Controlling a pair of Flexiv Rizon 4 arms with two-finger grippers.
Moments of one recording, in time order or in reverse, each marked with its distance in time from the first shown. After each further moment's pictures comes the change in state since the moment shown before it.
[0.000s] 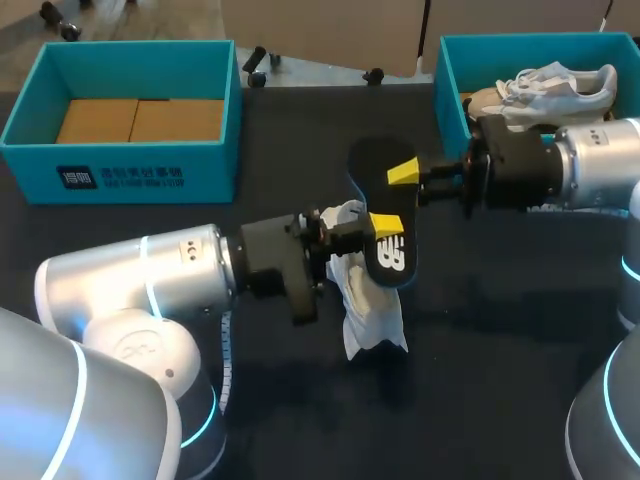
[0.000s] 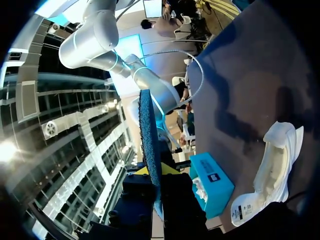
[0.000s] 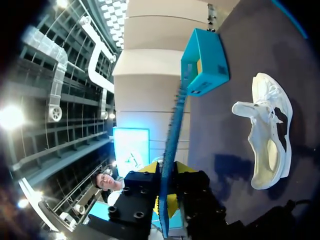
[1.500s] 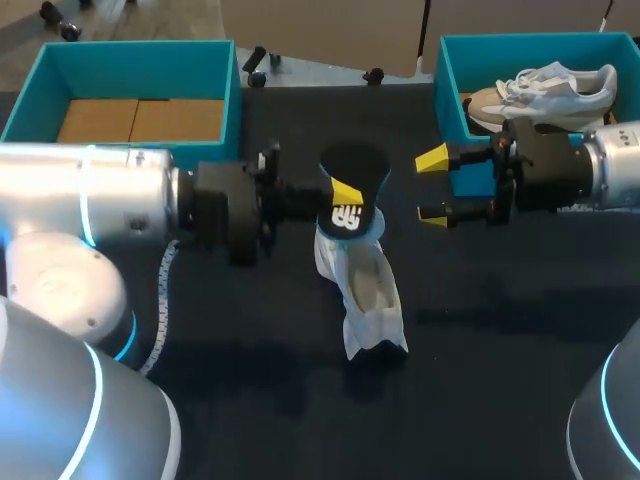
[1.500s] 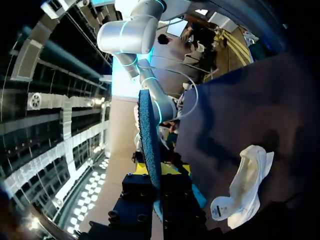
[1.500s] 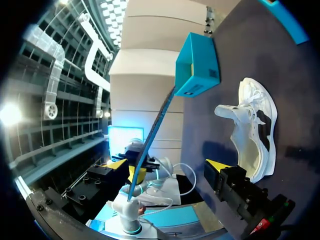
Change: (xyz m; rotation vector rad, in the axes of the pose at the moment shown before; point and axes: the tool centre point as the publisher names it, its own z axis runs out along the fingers) left arm -0.030 0.022 -0.040 0.129 0.186 -0.278; right arm -0.016 -0.001 -0.035 0.005 -0.050 -0.020
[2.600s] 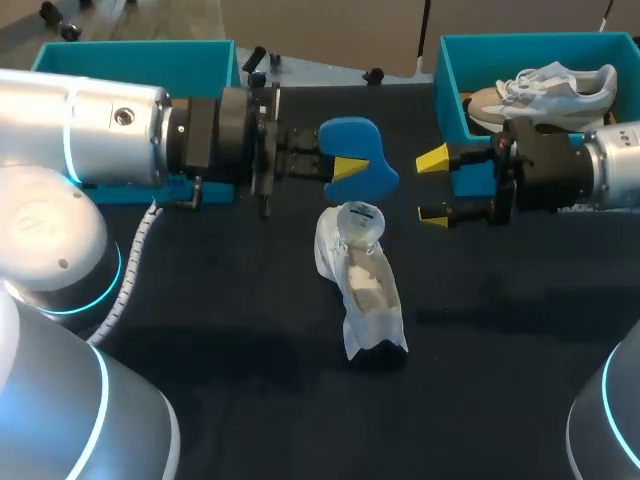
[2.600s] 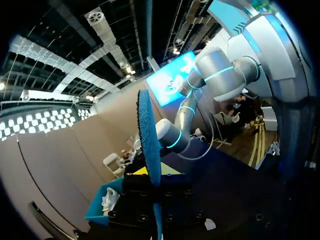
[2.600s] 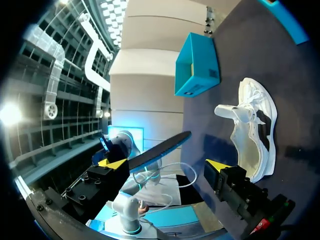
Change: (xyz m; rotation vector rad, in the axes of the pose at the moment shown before) left arm -0.057 -0.017 -0.005 0.102 0.063 -0.895; right arm 0.000 -0.001 0.000 -0.001 0.000 -0.001
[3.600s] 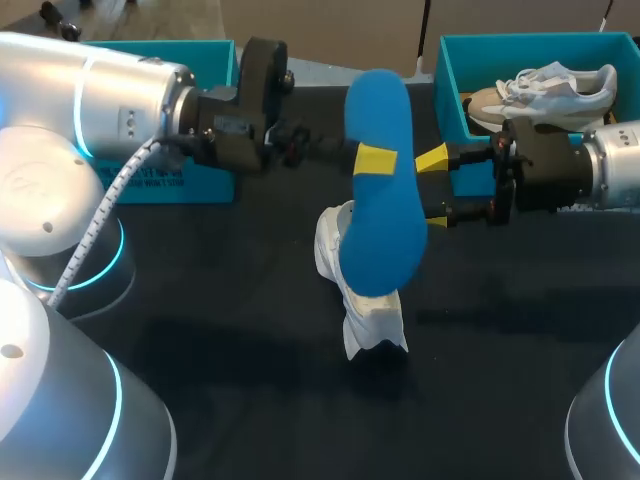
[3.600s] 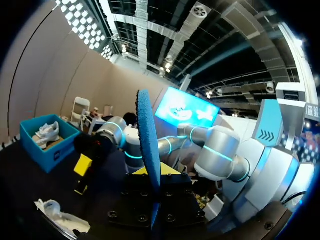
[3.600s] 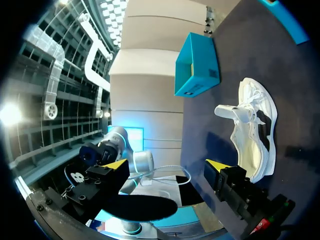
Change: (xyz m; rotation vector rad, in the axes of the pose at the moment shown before) left arm 0.024 -0.058 0.014 0.041 0.176 -0.966; right arm 0.000 0.001 0.001 0.001 0.000 0.001
